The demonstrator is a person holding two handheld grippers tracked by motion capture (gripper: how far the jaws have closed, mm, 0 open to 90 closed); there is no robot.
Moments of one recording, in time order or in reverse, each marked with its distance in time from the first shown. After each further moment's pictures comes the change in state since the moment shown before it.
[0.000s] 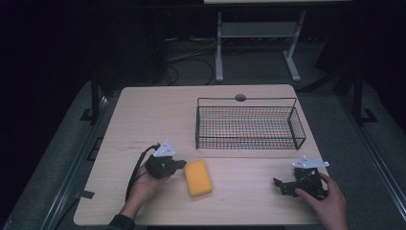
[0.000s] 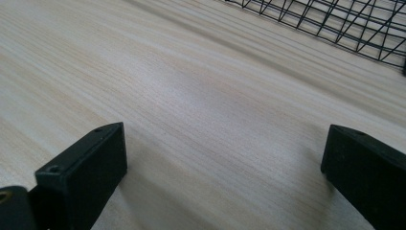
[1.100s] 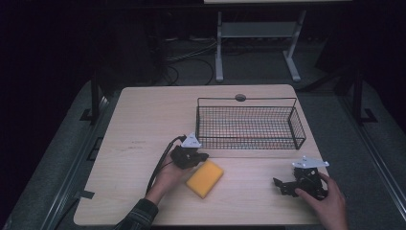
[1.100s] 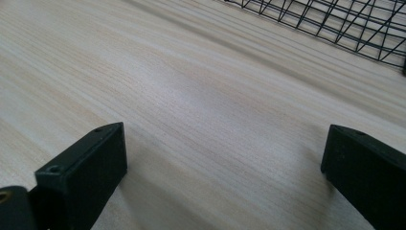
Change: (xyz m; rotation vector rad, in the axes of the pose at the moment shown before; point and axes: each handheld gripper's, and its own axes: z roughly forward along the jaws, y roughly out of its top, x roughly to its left) left arm -0.013 0.048 0.060 0.000 -0.072 0.067; right arm 0.000 0.000 0.000 0.000 -0.002 0.003
